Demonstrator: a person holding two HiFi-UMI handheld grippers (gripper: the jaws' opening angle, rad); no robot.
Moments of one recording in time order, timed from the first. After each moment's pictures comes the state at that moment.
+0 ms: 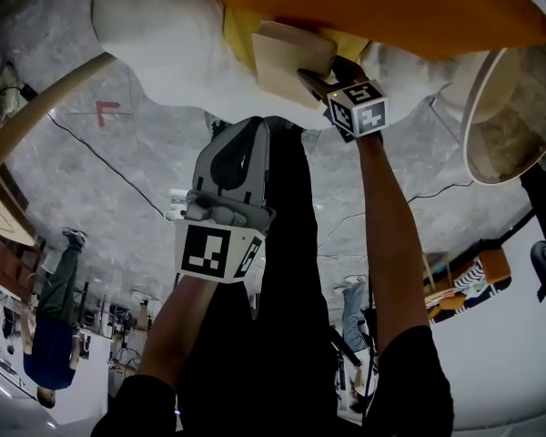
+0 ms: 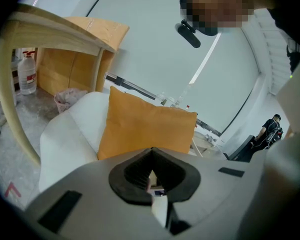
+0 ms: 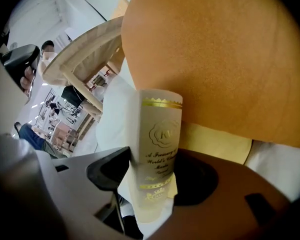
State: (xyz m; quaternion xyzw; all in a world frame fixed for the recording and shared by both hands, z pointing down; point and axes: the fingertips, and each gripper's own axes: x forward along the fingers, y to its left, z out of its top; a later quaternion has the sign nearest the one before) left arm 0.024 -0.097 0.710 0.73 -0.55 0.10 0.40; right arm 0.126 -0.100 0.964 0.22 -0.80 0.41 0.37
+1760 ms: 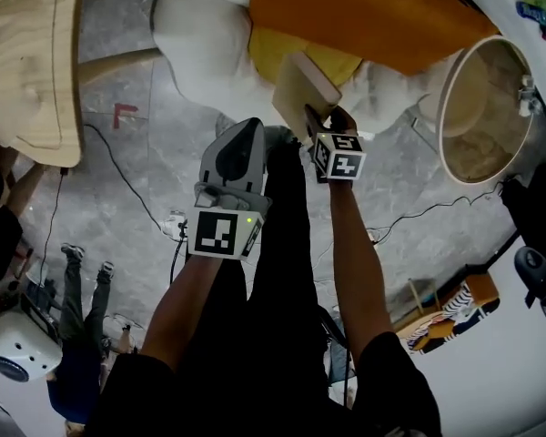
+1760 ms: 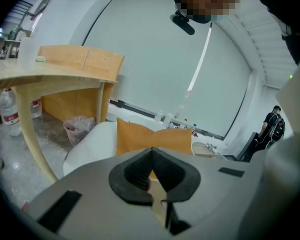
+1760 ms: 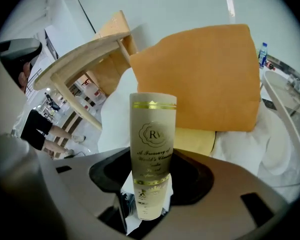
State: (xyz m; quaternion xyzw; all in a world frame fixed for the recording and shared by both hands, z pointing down) left arm -0.032 -0.062 0.604 0.74 -0.59 0.08 0.32; right arm 0.117 -0.047 0.834 0.40 -0.74 0.39 0.38
